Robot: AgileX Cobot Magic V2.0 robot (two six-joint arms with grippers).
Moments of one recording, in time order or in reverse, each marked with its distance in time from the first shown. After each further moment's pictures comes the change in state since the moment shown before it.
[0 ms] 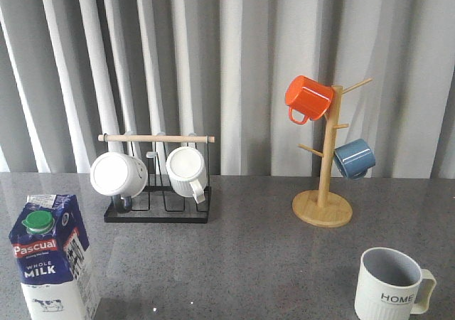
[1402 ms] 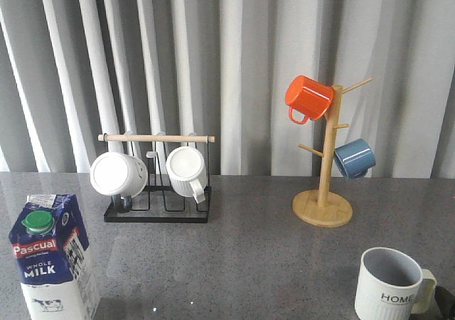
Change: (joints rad) left arm 0.000 0.000 0.000 -0.001 0.000 0.000; right arm -0.279 0.919 -0.090 -0.080 -0.980 -0.053
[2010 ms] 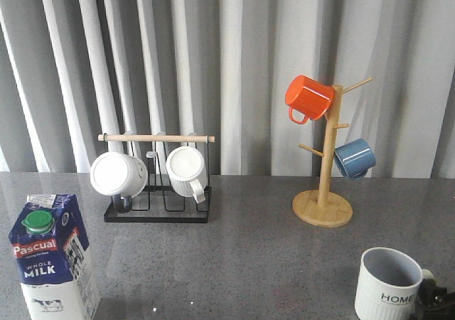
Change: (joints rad) left arm 0.000 0.000 0.000 0.000 0.000 0.001; right arm 0.000 0.172 -0.137 -0.112 -0.024 0.072
